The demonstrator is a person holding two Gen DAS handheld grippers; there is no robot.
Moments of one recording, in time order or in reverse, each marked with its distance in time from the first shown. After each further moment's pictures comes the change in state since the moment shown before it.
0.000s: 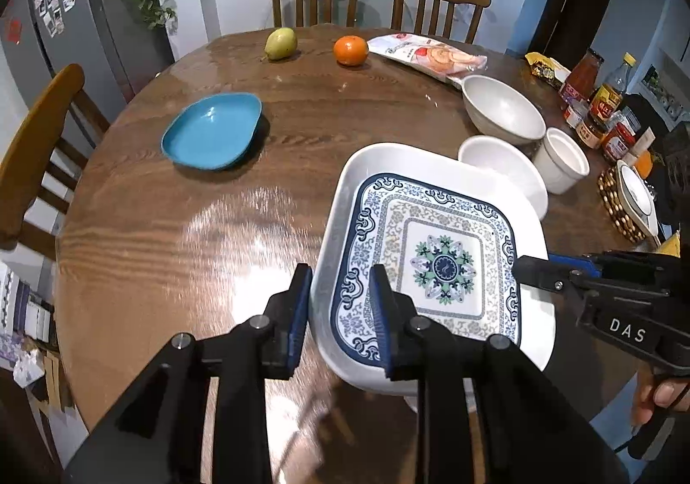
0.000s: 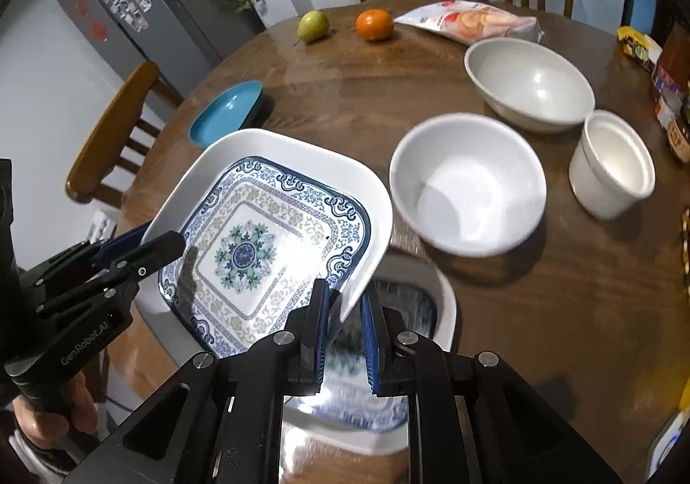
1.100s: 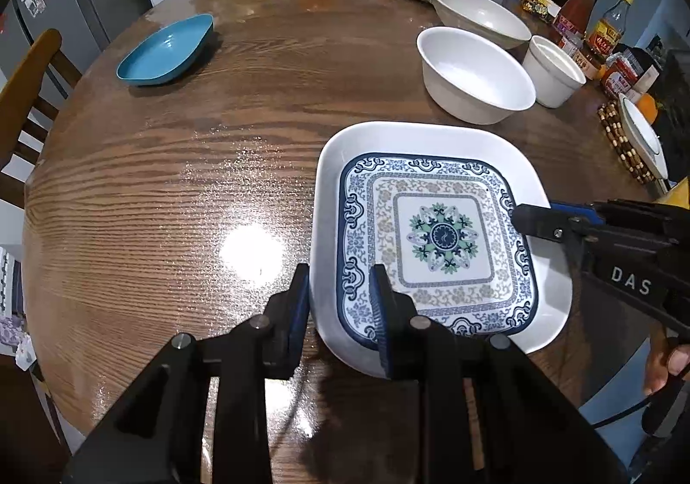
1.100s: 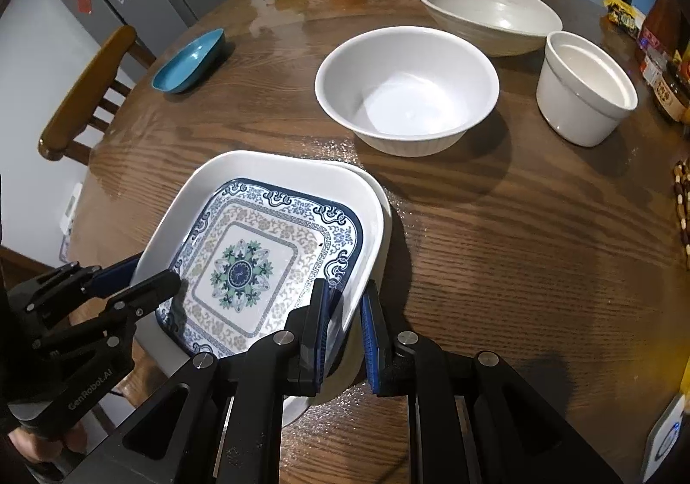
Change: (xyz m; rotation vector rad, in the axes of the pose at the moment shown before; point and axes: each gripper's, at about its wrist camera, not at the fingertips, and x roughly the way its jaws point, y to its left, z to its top) left arm 0.047 -0.049 -0.052 0.029 0.152 0.003; right arm 0.020 -0.041 -0.045 -0.025 0.080 -0.070
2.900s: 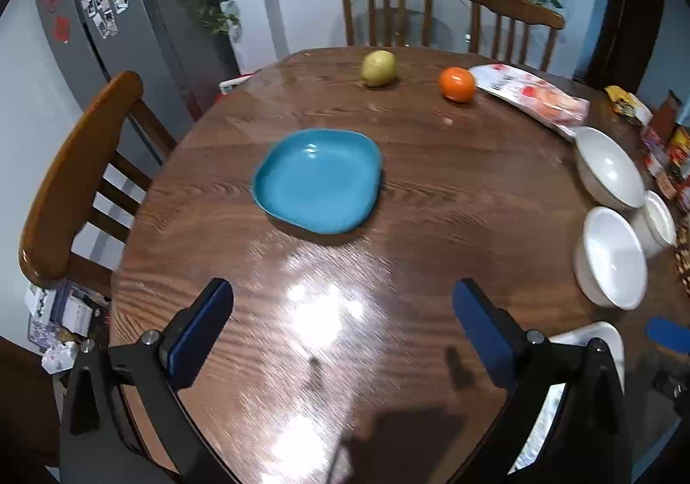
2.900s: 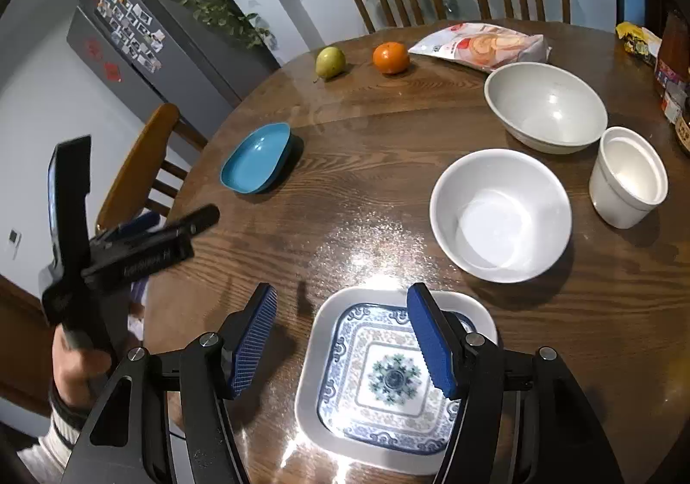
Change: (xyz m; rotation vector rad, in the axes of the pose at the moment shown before) left arm -0.028 0.137 0.110 -0.099 -0.195 0.205; right arm -0.039 0.058 0.058 0.097 -0.182 0.152
